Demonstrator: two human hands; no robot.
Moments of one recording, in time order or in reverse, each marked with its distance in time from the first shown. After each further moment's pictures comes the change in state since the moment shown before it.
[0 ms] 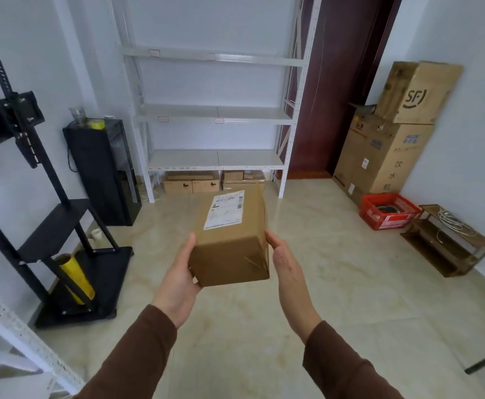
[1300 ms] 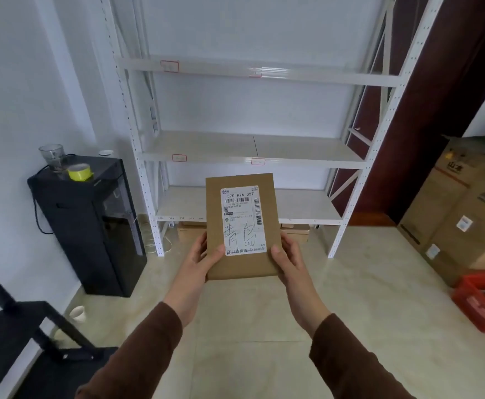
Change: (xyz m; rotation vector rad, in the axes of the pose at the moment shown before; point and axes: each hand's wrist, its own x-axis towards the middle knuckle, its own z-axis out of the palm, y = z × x) left_hand 0.738 0.216 -0.079 0.231 0.047 0.169; right_hand 0.769 0.140 0.184 0.254 -0.137 0.145
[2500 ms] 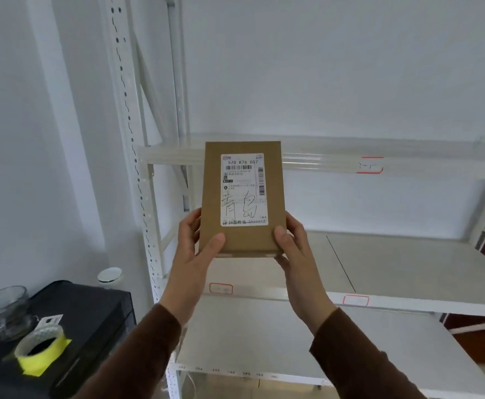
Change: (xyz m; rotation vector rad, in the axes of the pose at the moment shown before) left_hand 0.644 0.219 -0.203 0.119 0.148 0.494; right_hand 0.701 -0.063 0.249 0.086 -0.089 -0.280
